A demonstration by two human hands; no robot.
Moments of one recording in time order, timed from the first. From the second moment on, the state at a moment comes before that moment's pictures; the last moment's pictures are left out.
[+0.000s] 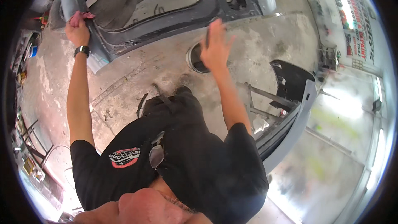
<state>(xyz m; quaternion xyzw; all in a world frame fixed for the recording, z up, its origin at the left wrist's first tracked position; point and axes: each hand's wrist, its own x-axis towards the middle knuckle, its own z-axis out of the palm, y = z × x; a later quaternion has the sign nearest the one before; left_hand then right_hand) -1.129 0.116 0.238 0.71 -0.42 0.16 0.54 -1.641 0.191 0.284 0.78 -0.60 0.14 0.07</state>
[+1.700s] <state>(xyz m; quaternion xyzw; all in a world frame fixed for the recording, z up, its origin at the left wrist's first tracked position) -1.152 0.126 0.258 0.70 -0.41 0.14 0.56 -1.433 0.237 0.284 0.97 -0.22 -0.01 -0.01</state>
